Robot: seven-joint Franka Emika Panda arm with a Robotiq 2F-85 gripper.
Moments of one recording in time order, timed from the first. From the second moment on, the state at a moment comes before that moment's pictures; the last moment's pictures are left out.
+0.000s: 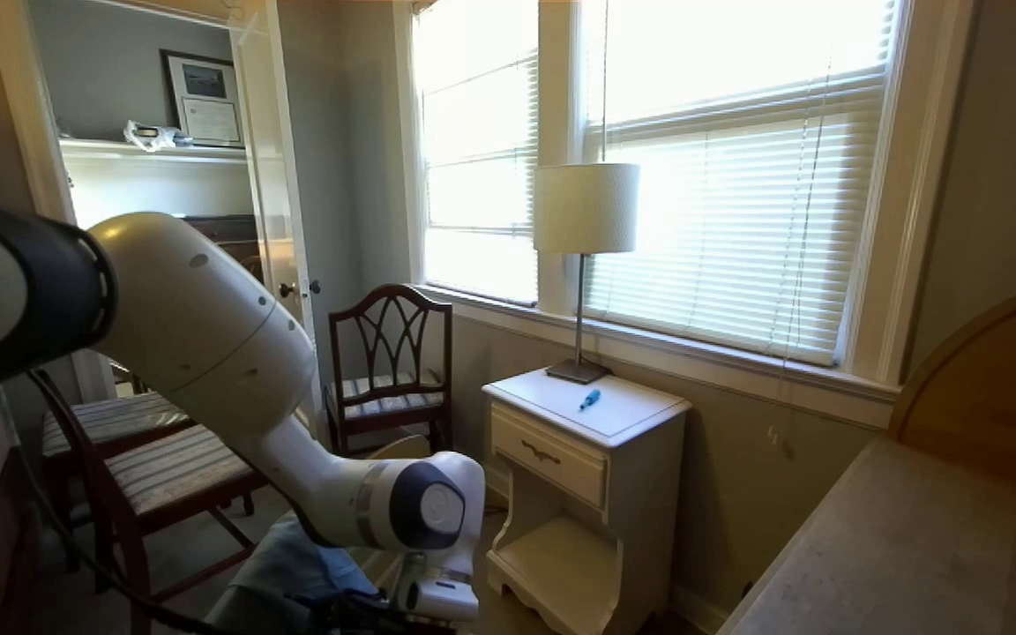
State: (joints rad) arm 0.17 1.48 -0.13 -1.06 -0.30 1.80 1.44
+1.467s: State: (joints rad) arm 0.15 1.47 -0.12 -1.02 -0.29 1.77 1.42
